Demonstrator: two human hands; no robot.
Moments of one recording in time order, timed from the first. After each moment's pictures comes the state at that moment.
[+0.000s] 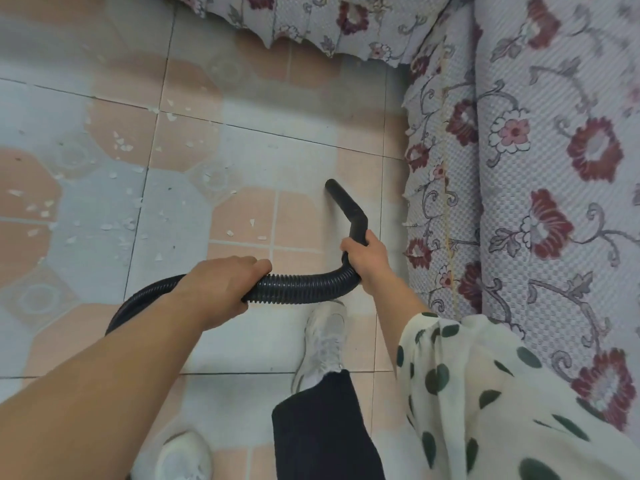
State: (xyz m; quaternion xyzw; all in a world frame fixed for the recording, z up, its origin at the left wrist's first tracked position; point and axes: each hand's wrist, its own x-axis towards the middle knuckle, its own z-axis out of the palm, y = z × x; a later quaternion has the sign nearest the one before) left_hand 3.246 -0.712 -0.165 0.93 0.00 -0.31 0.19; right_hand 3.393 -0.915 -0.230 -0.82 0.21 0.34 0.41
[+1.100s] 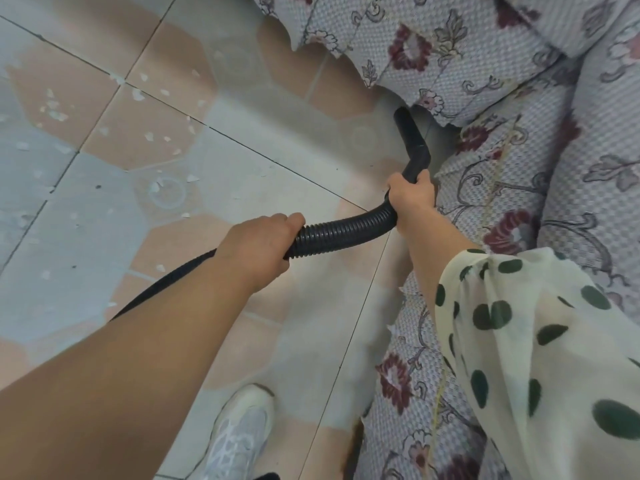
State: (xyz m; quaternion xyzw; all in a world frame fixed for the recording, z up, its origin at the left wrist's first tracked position) left_hand 3.471 -0.728 -0.272 0.92 0.21 -0.20 0.28; right_hand 3.698 -0.829 -0.312 -0.91 0.10 0.25 0.32
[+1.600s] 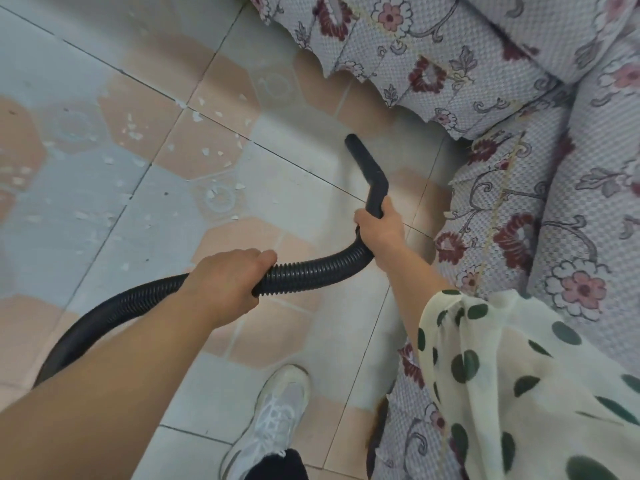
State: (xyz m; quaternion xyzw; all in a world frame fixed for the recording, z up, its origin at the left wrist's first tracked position) left_hand 3.359 -0.700 -0.231 0.91 0.18 -0.25 0.26; right_hand 3.580 -0.814 -0.273 -0.88 0.03 0.35 0.31
